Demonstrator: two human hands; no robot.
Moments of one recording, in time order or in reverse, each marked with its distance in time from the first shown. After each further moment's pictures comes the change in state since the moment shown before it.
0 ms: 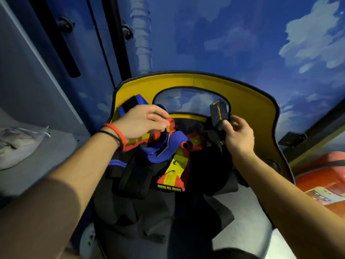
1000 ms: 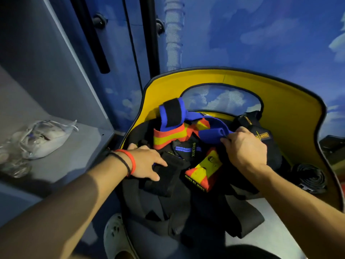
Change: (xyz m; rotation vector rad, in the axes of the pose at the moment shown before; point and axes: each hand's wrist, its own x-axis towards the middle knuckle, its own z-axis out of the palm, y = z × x) left_hand -0.053 -0.082 -0.026 1.157 -0.499 -0.238; right_hand -0.027 0.009 0.050 -0.959 -0.192 -0.407
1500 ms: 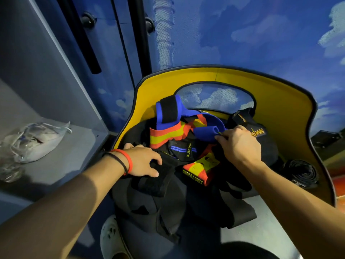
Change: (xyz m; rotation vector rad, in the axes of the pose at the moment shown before) left_hand 0.014 0.003 0.000 -0.062 0.062 -0.026; right_hand 0.005 0.008 -0.002 0.112 -0.054 0.037
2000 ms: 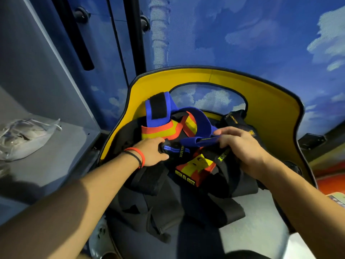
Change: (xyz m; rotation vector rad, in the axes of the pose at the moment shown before) left_hand 0.038 0.029 0.001 -0.494 0.267 -0.067; right_hand -0.018 0.004 -0.041 1.063 -0.329 0.255
